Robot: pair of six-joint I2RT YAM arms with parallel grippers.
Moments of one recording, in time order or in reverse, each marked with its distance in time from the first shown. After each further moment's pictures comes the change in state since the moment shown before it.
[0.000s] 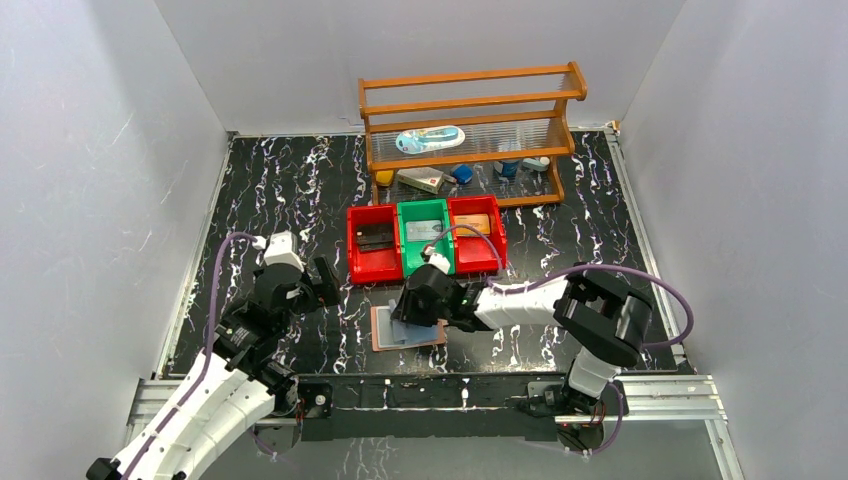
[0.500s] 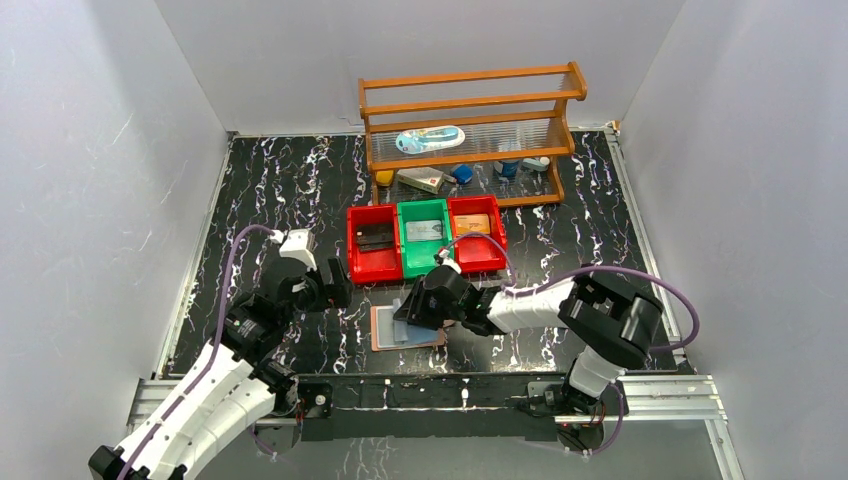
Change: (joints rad) left arm 0.000 0.066 0.000 0.058 0.153 0.045; right arm -0.069 -0.039 -0.164 0.243 -0.145 0.118
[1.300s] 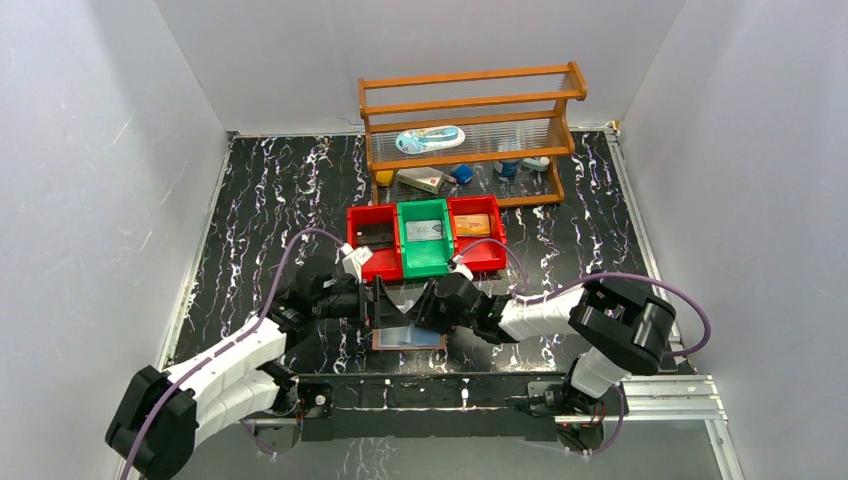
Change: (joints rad) left arm -0.024 0.334 -0.207 0.574 0.852 -0.212; right arm 0.000 -0.072 -0.108 0.055 0.060 0.054
